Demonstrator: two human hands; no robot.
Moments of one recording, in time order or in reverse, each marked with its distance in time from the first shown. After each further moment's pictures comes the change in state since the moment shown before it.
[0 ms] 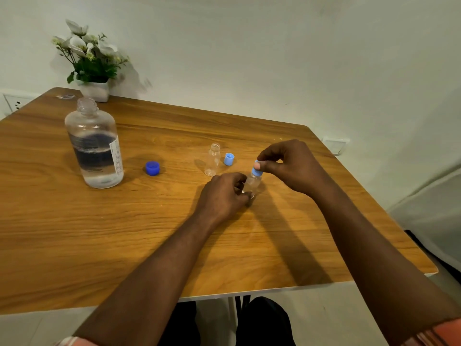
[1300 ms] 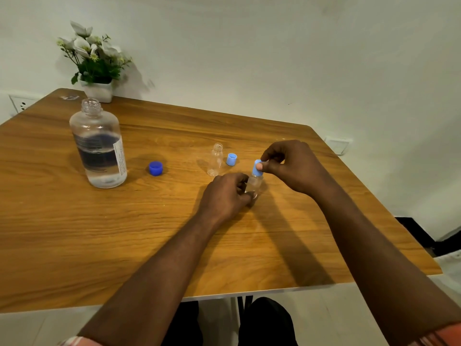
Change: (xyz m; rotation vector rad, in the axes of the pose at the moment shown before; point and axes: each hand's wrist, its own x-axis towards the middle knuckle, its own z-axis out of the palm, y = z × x) left_hand -0.001 0.002 -0.001 0.020 0.006 -0.009; right_hand 0.001 0.000 0.004 -0.066 0.033 0.031
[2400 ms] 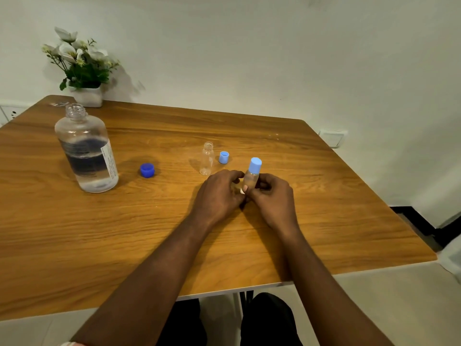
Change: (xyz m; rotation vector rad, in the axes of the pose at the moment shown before) left_hand 0.000 -0.001 0.004 0.109 0.028 0.082; right_hand -0.052 0.009 0.077 0.438 0.300 0.343
